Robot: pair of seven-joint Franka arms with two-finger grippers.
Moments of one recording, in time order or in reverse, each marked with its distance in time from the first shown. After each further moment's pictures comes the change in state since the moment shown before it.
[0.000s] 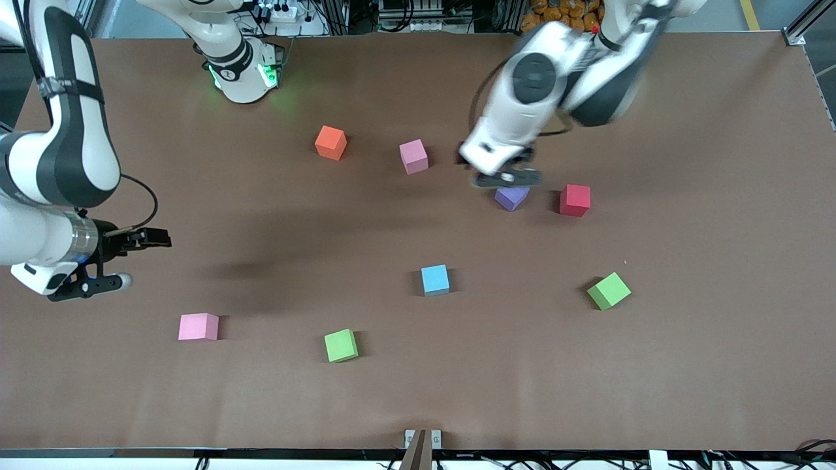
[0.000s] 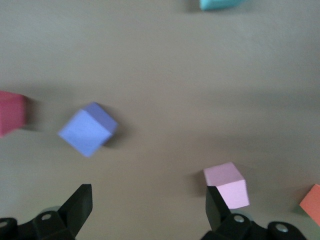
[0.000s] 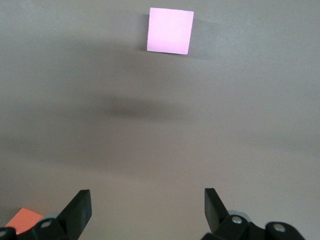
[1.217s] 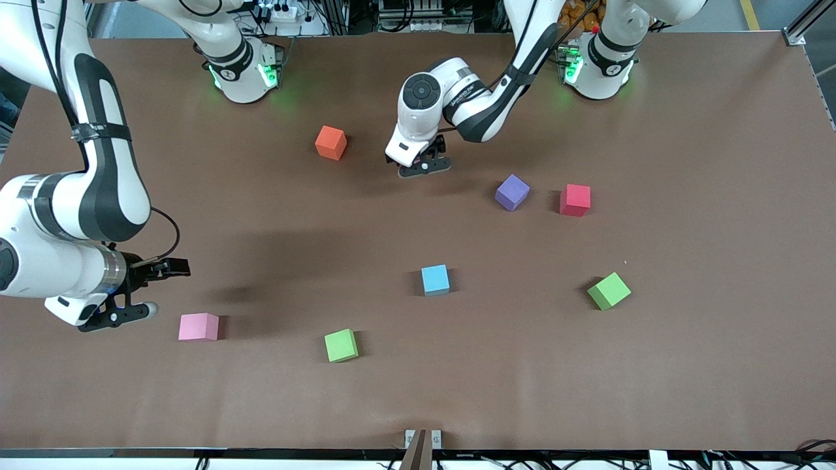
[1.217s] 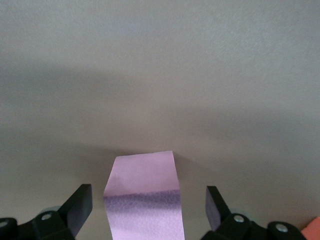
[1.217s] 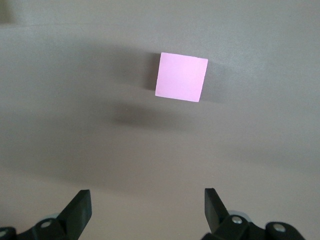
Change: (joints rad) left arm -0.271 0.328 0.001 0.002 -0.014 0.388 -0.391; right arm 0.034 0.119 0.008 0.074 0.001 0.108 -0.006
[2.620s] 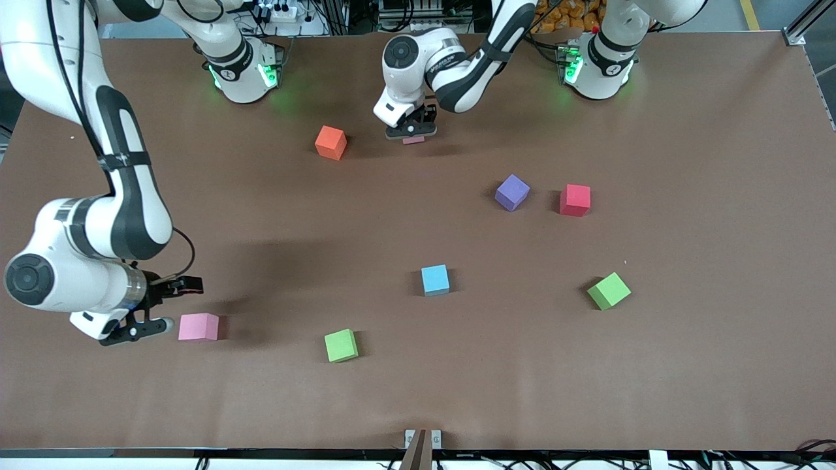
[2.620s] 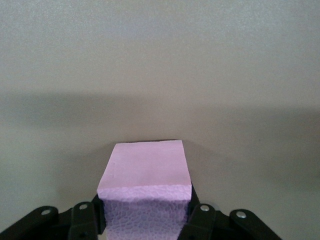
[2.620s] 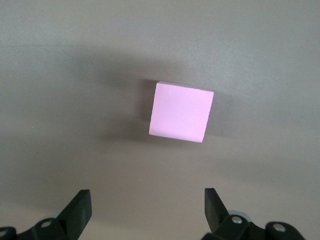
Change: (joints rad) left arm -0.073 -0.034 -0.108 -0.094 0.115 0.003 -0.096; right arm 0.008 0.113 0.001 0.000 -0.003 0.174 -0.001
